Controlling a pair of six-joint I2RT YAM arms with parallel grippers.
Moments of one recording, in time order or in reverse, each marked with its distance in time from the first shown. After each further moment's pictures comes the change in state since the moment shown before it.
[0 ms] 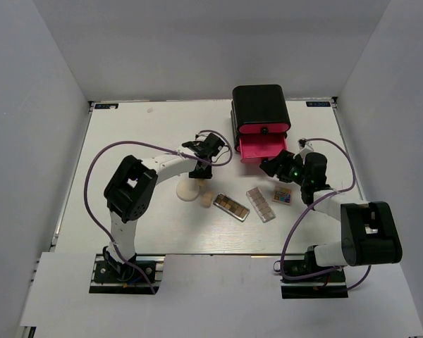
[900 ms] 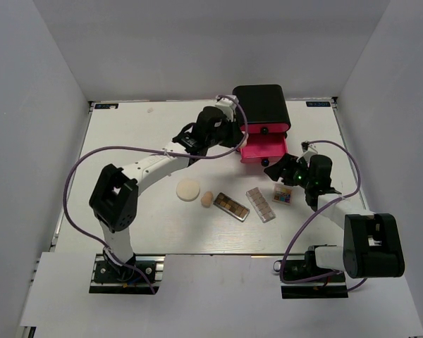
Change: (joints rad) left arm -0.012 -0.174 0.046 0.573 0.422 0.180; right arm -0.041 -0.094 -0.019 -0.135 -0.009 -0.107
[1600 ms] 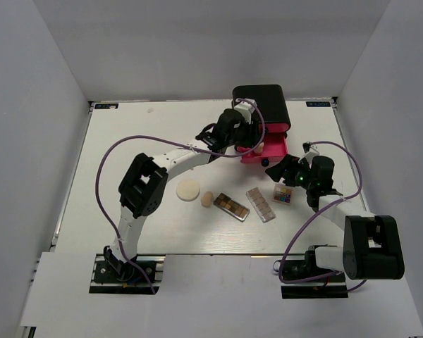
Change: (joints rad) left arm -0.040 0.306 0.230 0.095 0.033 0.031; right arm -0.024 -0.013 -0.014 0.004 -0.018 -0.022
